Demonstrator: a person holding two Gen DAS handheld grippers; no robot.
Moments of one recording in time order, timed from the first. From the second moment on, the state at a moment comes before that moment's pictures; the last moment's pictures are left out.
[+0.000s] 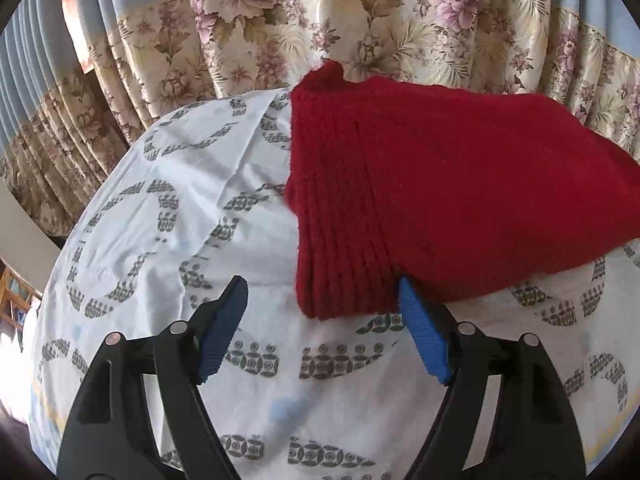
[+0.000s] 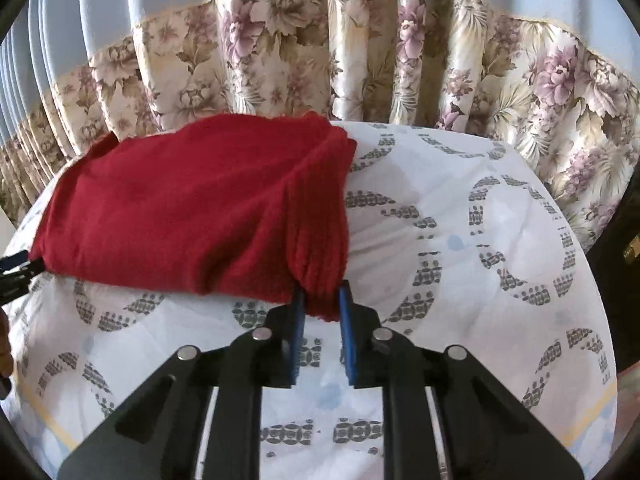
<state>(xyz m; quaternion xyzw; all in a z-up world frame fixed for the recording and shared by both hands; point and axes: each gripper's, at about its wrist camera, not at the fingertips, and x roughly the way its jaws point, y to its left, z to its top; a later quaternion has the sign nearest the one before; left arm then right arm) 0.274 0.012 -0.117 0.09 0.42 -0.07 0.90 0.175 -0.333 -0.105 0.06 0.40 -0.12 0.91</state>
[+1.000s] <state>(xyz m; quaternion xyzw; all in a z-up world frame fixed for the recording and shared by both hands) 0.276 0.027 -0.112 0.16 0.38 -0.10 0.90 0.170 -0.350 -0.119 0.03 0.42 -0.12 0.90</state>
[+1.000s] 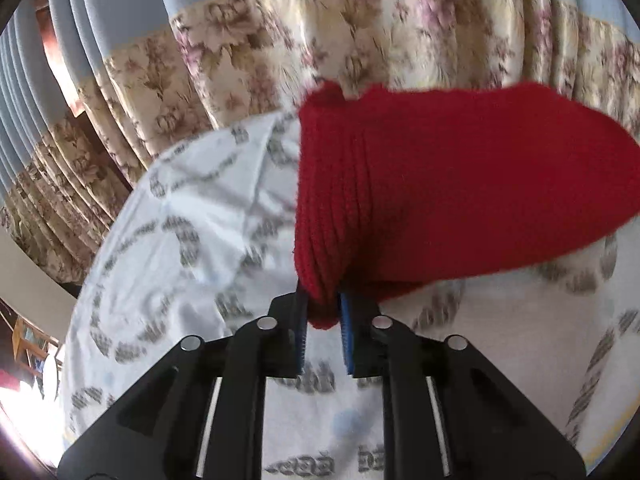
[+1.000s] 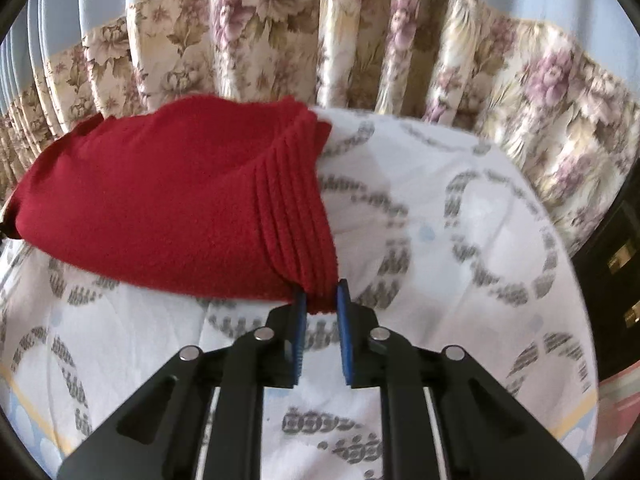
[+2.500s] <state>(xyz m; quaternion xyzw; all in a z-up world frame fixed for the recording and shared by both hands) 0.367 -0.096 -0.111 0.10 0.39 -0.10 0.91 0.300 -0.383 -0.125 0.15 0.42 -0.06 0.89</state>
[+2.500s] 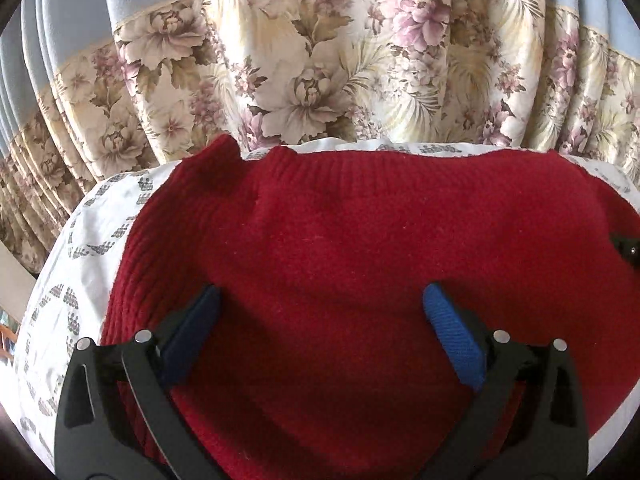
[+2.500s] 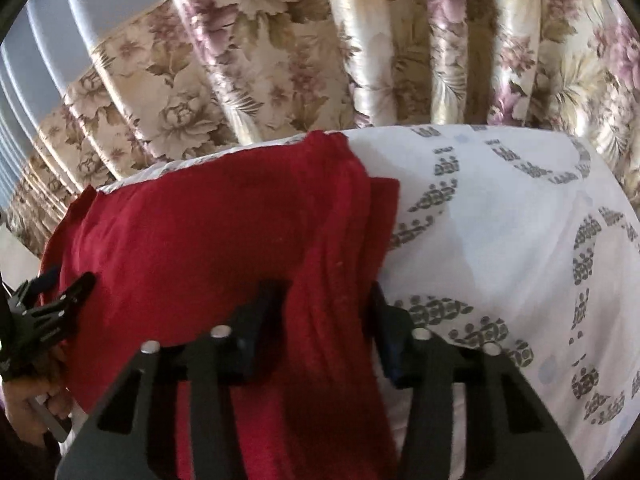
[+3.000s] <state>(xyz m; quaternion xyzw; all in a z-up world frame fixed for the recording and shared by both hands) 0.350 -0.141 -0.088 0.09 0.37 -0.15 0.91 0.289 -0.378 -0.106 0.17 0.37 -0.06 0.91</state>
